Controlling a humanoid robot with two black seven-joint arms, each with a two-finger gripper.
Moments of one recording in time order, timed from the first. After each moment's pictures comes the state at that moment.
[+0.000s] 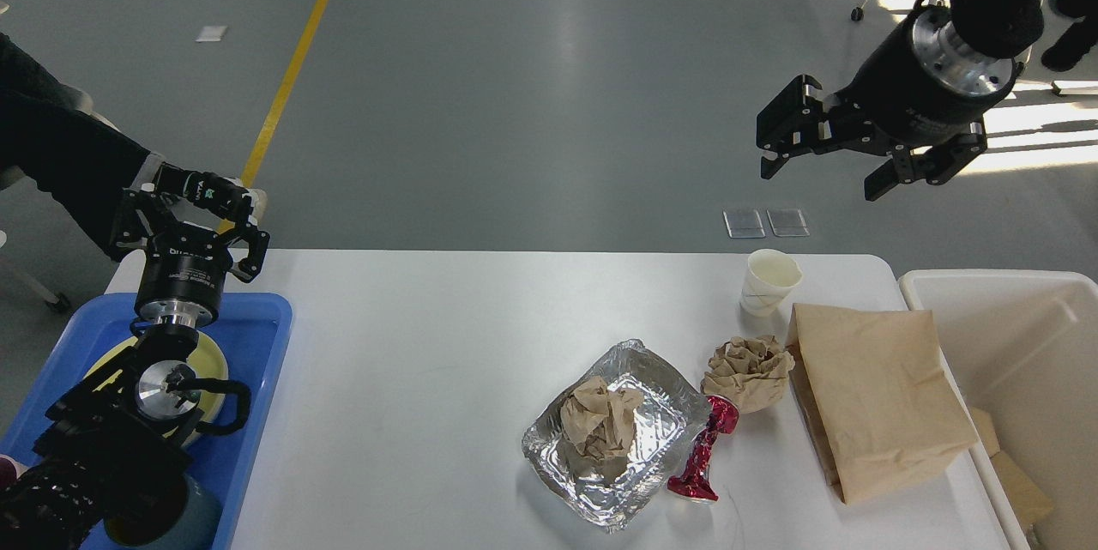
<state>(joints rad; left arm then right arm) -0.64 0.22 -0.94 -0.31 -0.09 -0.59 -0.52 2.26 -0.44 -1.09 1.33 0.10 0.72 -0.39</state>
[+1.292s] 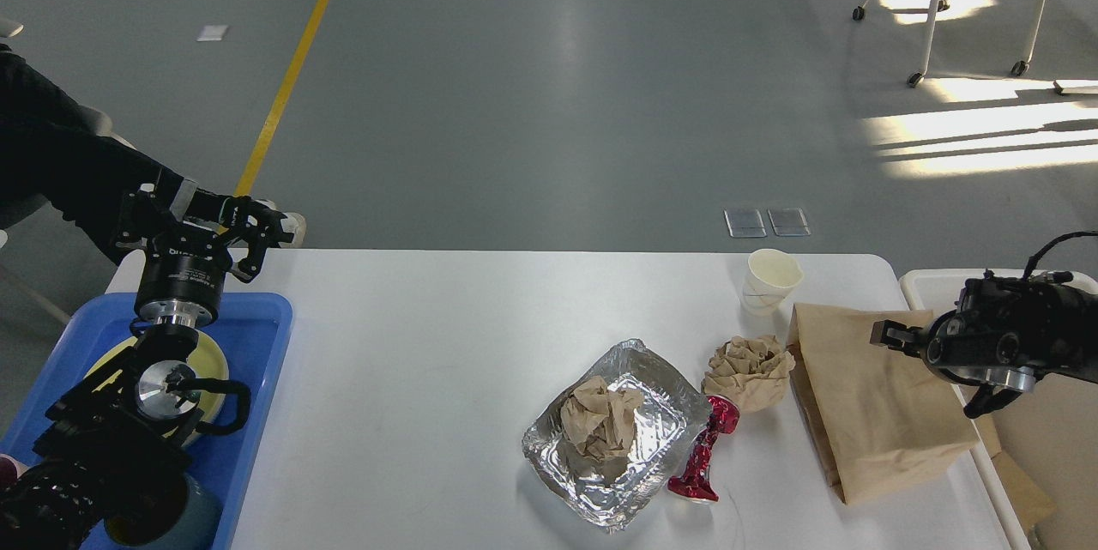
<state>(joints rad) -0.64 0.22 -0.94 -0.31 -0.09 -0.59 -0.52 1.31 -0.45 -1.05 1.04 -0.27 -0.14 -0.34</state>
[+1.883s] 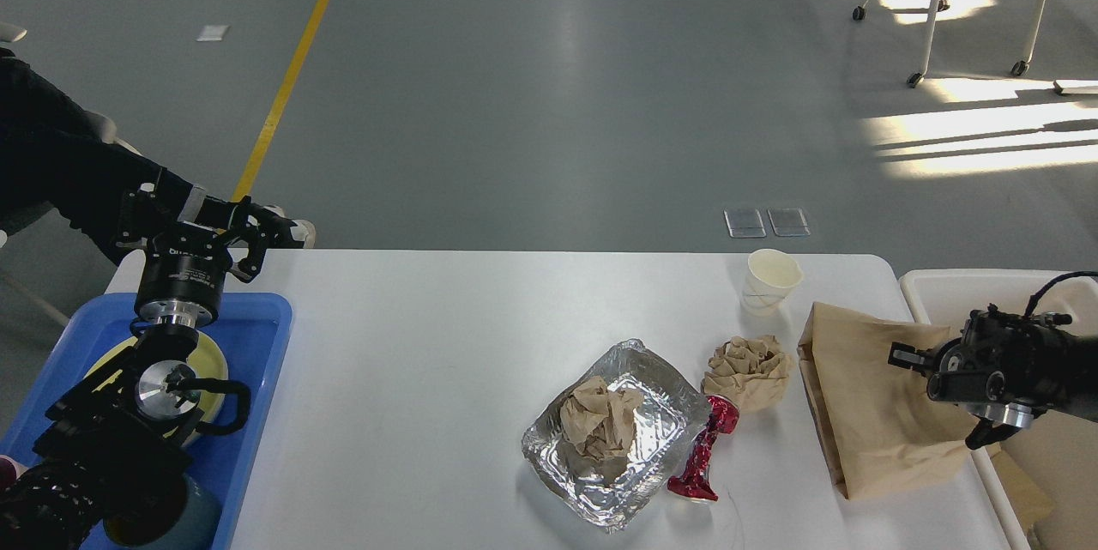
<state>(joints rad) -0.64 0.22 -0.94 -0.31 -0.09 -0.59 -0.52 1.19 -0.43 -1.04 0.94 -0.27 -0.19 -0.30</state>
